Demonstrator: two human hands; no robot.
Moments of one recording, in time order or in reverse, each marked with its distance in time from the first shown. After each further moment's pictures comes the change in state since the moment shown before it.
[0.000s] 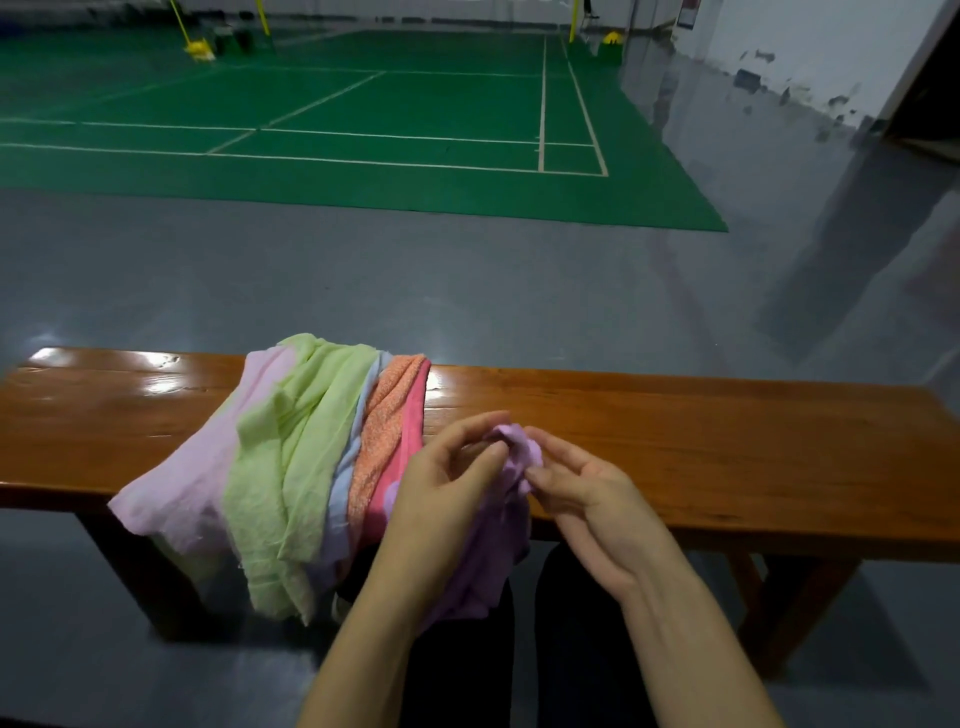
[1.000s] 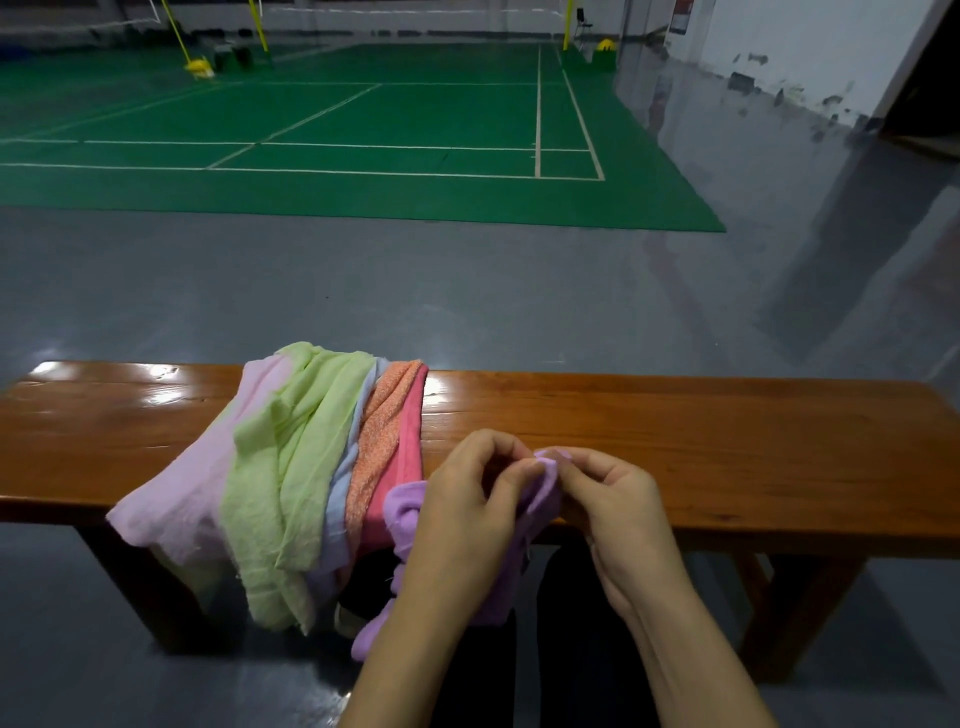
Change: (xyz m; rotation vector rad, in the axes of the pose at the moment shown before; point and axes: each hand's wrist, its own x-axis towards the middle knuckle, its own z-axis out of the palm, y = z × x) left_hand -0.006 -0.001 0.020 0.465 0.020 0.246; right_hand -0.011 0.002 -0.003 -0.370 0.197 -0.263
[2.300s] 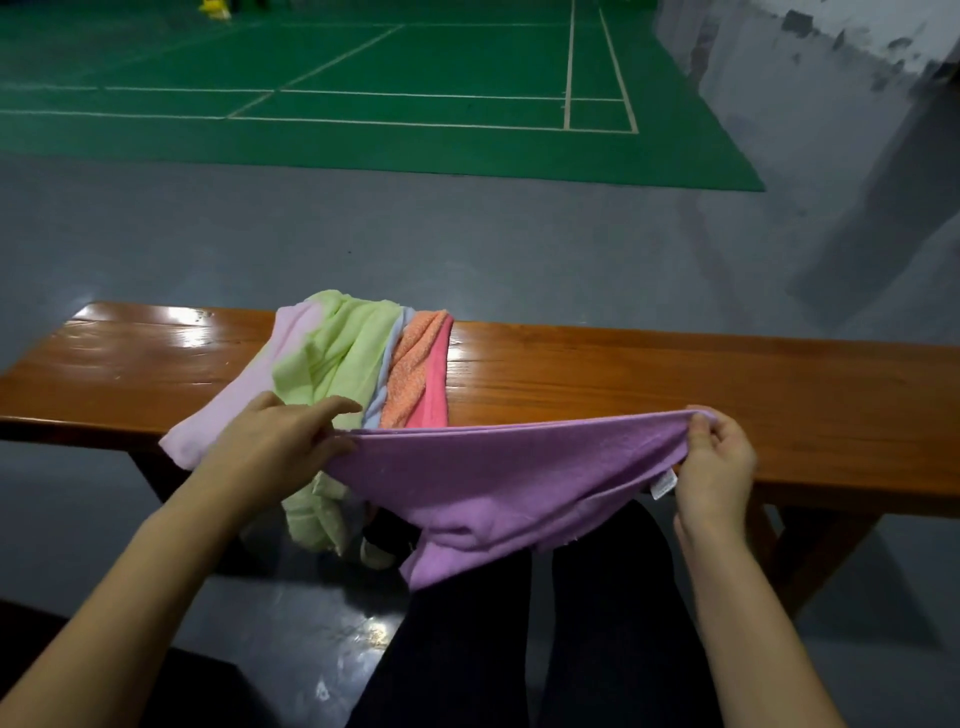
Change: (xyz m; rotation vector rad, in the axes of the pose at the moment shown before) left_hand 0.006 -0.086 -0.171 1.056 -0.234 0.324; right_hand 0.037 0.045 -0.071 -0.186 0.558 -0.177
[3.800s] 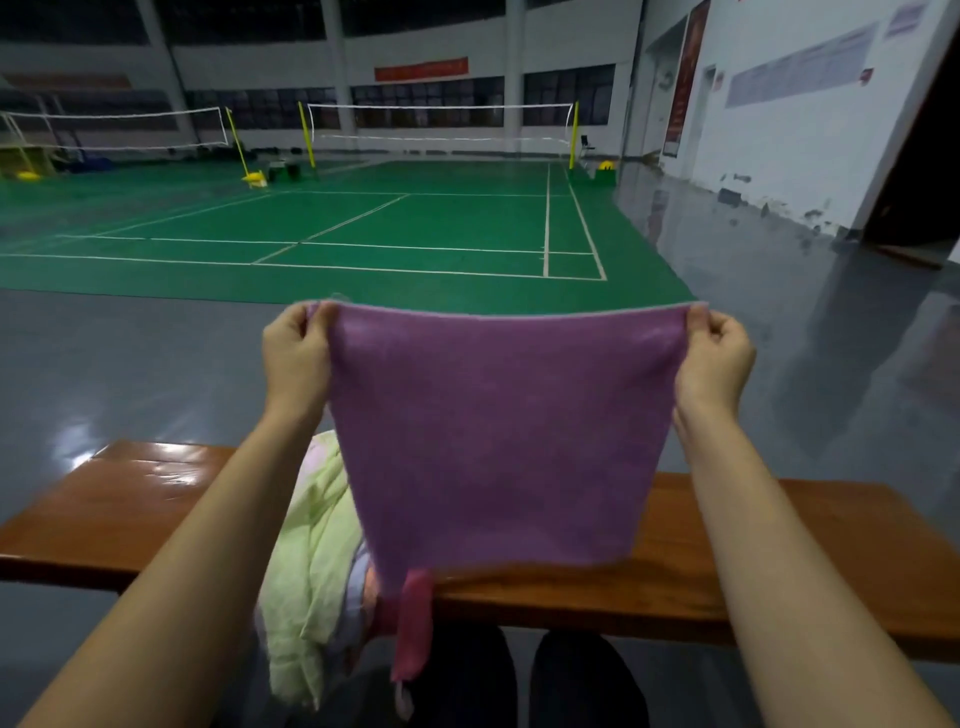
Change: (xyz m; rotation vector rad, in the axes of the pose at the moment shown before) left_hand 0.158 0.026 -0.122 -0.939 0.789 -0.529; right_hand 0.083 -0.218 0.042 0.141 0.075 -0.374
